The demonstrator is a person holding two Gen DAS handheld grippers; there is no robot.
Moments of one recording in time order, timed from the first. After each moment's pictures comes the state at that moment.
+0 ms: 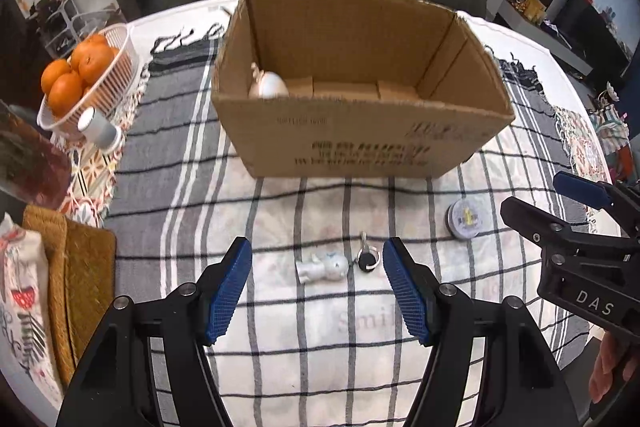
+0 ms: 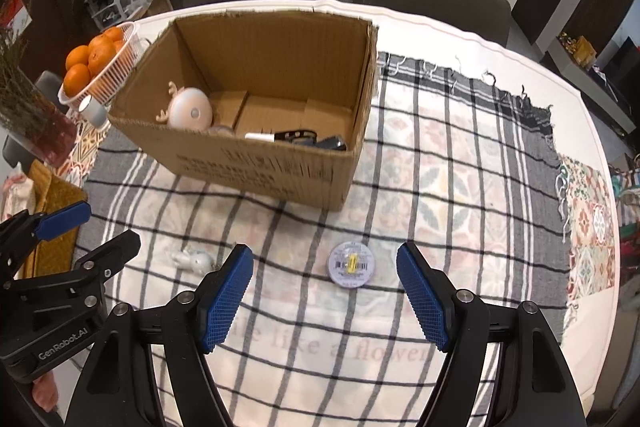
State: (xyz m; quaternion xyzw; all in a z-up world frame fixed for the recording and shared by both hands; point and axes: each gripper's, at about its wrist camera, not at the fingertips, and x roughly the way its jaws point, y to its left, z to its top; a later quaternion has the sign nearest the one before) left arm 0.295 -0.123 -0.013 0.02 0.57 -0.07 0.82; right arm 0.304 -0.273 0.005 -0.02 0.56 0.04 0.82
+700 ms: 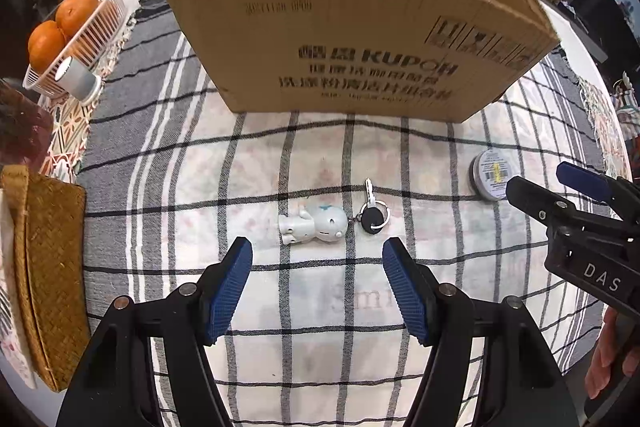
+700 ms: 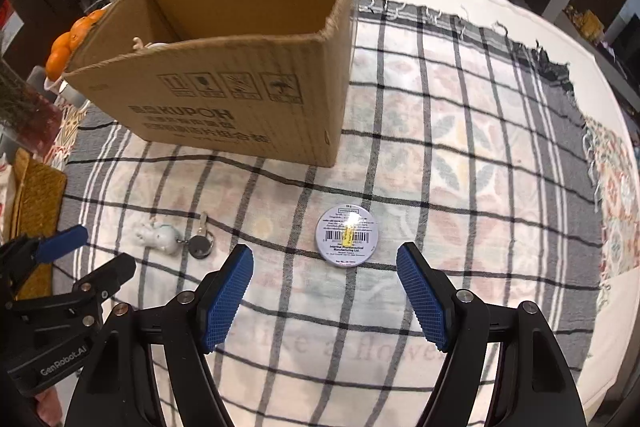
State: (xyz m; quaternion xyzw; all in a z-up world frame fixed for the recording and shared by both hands) left arm 0.286 -0.136 -0.077 0.03 0.62 -0.05 0.78; right arm 0.301 -0.292 -0.062 0.01 0.59 0.05 0.80
